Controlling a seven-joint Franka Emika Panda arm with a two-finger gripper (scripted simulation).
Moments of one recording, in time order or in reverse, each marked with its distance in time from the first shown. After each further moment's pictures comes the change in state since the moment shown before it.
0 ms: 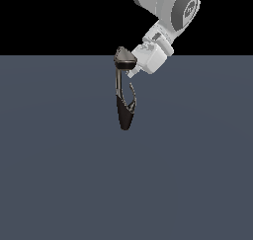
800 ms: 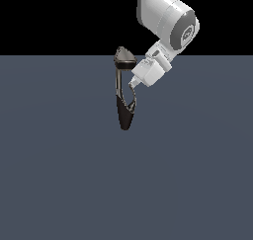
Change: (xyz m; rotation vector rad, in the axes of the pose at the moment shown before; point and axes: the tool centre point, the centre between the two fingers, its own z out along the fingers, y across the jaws) arm 0.039 -0.011 0.027 0.034 -0.051 0.132
